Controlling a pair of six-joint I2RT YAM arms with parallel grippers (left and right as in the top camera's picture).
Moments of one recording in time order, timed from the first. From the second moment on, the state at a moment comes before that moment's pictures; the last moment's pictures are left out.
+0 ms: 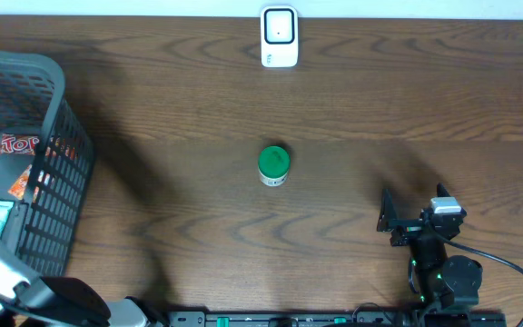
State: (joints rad) left arm 0.77 1.56 1.66 -1.27 -0.15 -0.59; right arm 0.02 0.01 0.04 -0.15 -0.06 0.04
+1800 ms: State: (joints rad) left arm 0.74 1.87 1.22 -0.63 -0.01 -0.27; right arm 0.02 0.01 0.04 -0.15 -0.06 0.04
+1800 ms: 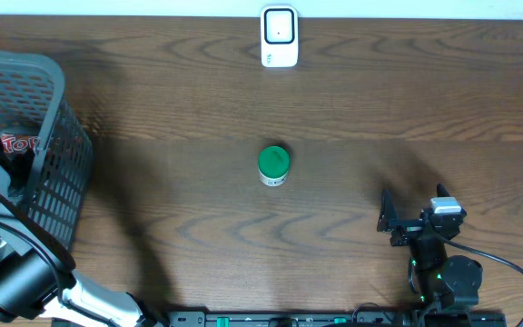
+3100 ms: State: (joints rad) left arm 0.78 1.45 1.72 -1.06 0.26 -0.50; right arm 0.02 0.01 0.04 -0.15 -0.06 0.04
